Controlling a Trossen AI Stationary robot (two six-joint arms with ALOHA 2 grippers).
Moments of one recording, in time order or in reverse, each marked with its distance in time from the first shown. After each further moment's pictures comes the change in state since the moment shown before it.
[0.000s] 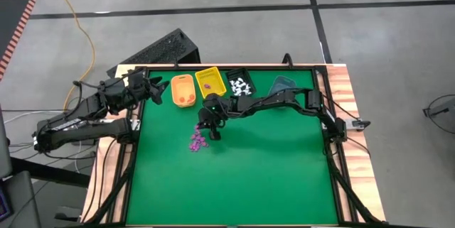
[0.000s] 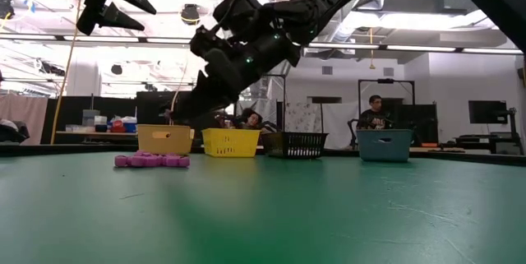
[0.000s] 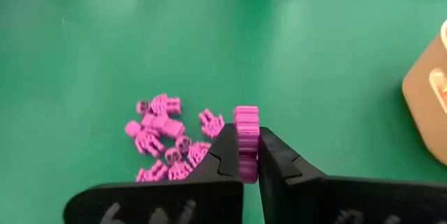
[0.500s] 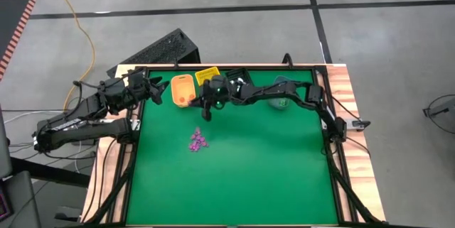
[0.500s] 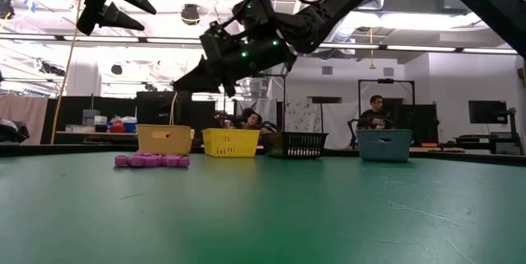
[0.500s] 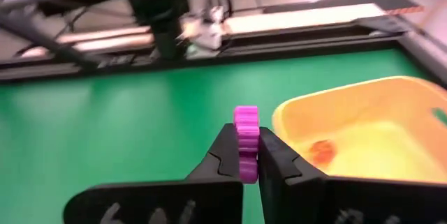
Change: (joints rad) left arm 0.000 0.000 0.000 0.000 0.000 0.000; right arm -0.124 -0.003 0.000 0.301 0.005 0.220
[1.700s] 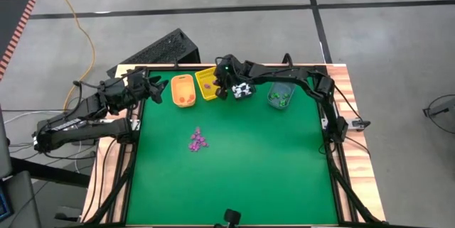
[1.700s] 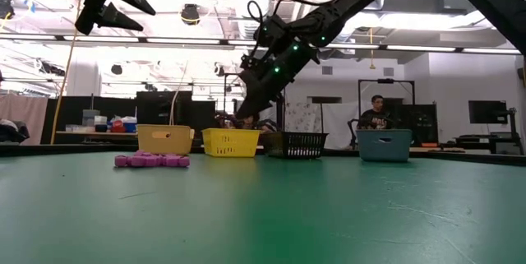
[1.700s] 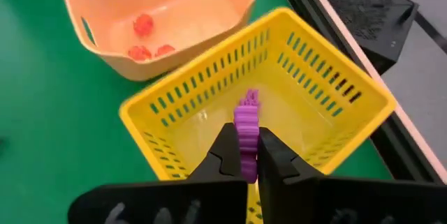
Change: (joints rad) left arm 0.000 0.000 0.000 0.000 -0.032 0.003; right arm -0.201 -0.094 0.000 -0.467 0.172 -0.106
